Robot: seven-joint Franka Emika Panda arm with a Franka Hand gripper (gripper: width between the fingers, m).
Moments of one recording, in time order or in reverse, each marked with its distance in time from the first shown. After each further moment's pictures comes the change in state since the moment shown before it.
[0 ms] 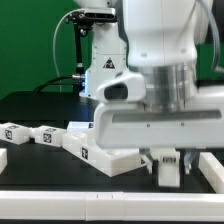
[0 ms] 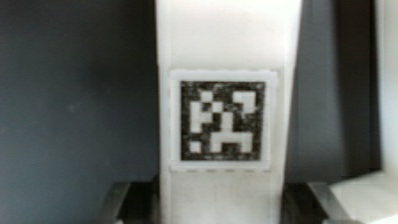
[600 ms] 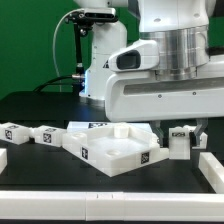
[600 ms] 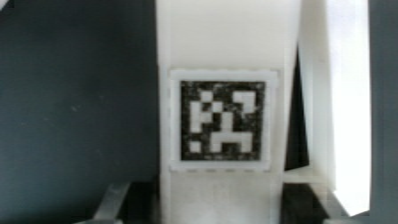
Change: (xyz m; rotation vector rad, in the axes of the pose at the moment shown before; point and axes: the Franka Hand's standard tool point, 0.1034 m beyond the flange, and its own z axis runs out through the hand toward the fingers) arm -0.012 -0.009 -0.015 0.003 0.005 -0.016
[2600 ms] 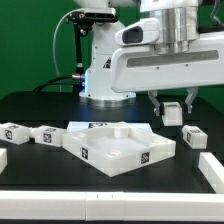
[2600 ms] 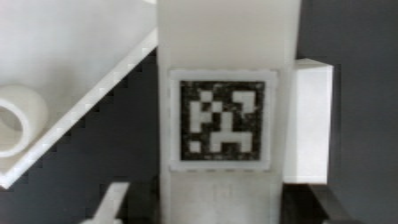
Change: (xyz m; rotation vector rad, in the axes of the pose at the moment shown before) arm -0.098 0.006 -0.021 -0.017 0.020 -0.098
